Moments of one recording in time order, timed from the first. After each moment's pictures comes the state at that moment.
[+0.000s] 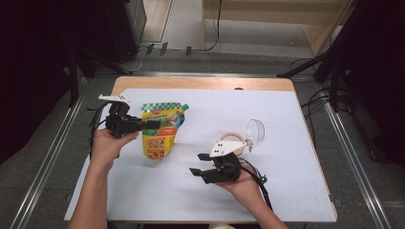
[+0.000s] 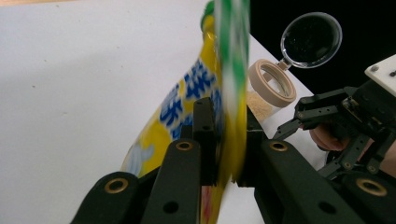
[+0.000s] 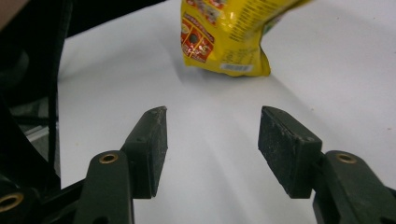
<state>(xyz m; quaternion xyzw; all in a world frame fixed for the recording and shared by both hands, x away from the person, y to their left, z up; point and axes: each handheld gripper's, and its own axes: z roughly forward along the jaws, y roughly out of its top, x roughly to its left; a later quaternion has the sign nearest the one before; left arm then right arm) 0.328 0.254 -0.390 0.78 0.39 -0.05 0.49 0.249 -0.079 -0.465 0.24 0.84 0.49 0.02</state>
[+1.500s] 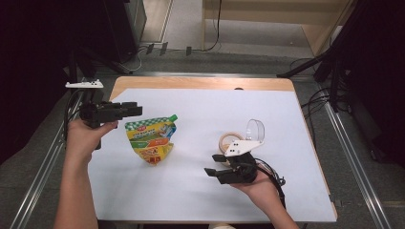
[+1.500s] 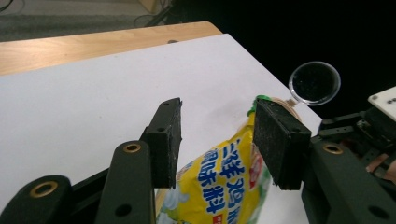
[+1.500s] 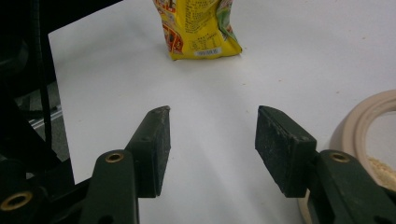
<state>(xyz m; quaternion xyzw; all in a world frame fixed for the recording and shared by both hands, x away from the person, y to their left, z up) 0.321 0.290 -0.340 0.75 0.42 0.02 0.51 0.241 -0.116 -0.446 0.26 0.84 0.47 0.02</state>
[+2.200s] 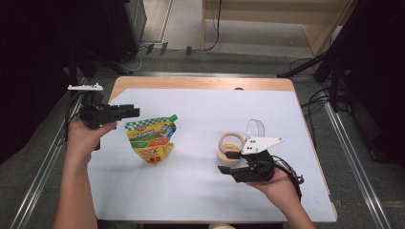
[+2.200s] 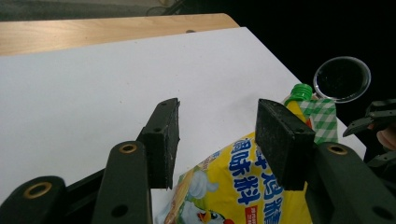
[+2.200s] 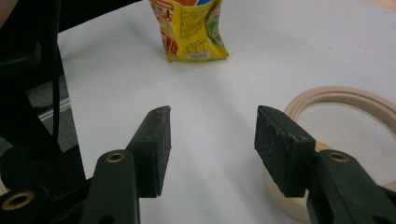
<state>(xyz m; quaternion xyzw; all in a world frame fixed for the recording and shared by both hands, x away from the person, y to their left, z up) 0.331 0.302 -0.360 0.75 0.45 0.02 0.49 0.237 -0.152 -0.421 0.25 0.85 0.47 0.04</state>
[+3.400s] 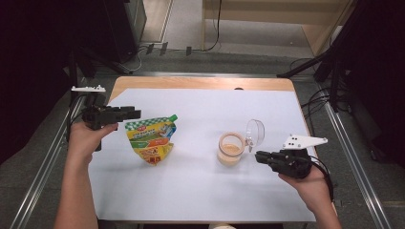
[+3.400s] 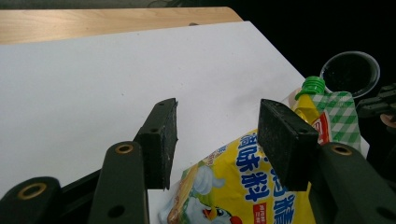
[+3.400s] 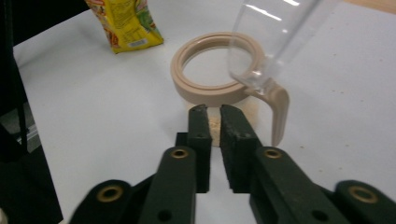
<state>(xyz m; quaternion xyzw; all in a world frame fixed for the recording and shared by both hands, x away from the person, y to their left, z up) 0.333 0.302 -0.368 0.75 0.45 0.01 0.48 0.244 -0.242 -0.432 0.33 0.81 0.48 0.06</state>
